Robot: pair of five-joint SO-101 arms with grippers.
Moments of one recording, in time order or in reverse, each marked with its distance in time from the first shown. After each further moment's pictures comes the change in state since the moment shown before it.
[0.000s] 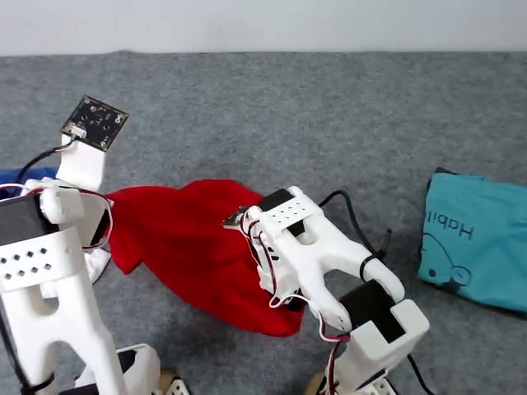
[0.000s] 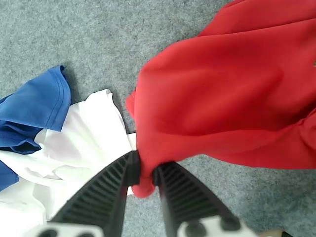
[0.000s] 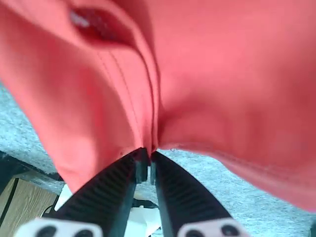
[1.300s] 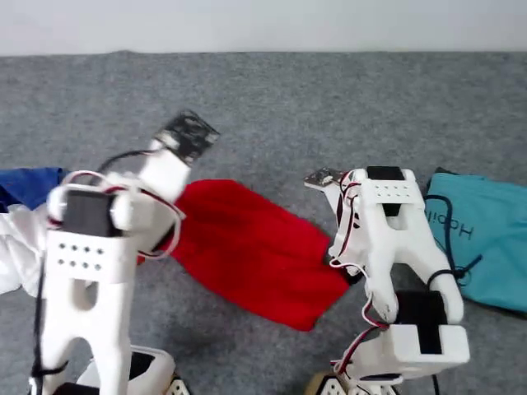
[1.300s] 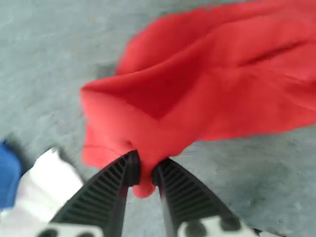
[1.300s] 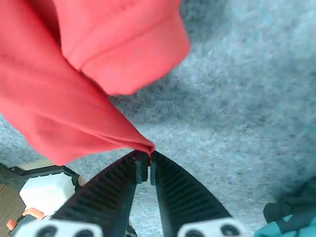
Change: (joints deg) left arm 25.1 -0.1 4.8 -1.1 4.0; right arm 30.2 -6.9 0.0 -0.4 18.5
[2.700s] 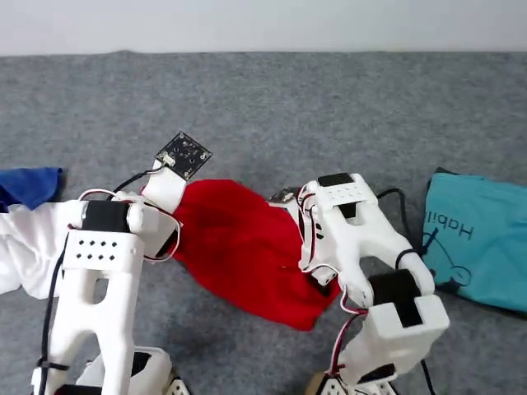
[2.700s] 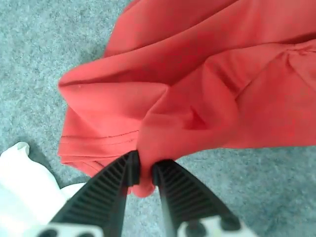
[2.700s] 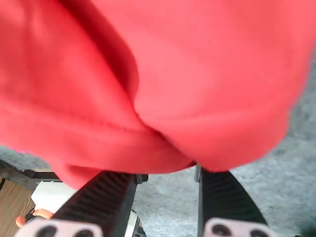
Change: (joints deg) left arm -6.9 0.0 21.0 -18.3 0.1; right arm -11.8 8.4 0.0 -2.2 -6.4
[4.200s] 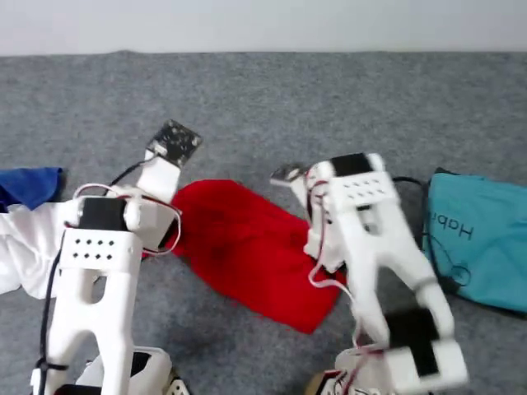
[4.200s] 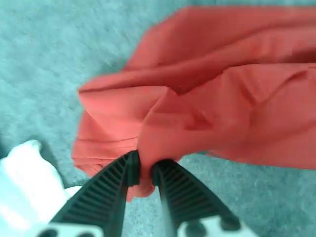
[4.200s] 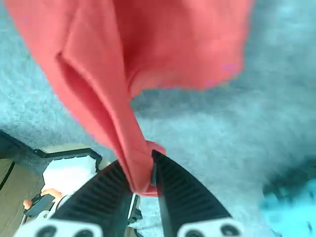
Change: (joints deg) left arm 0.0 0.0 -5.8 0.6 7.3; right arm 1.5 -19.8 -7.5 15.6 1.9
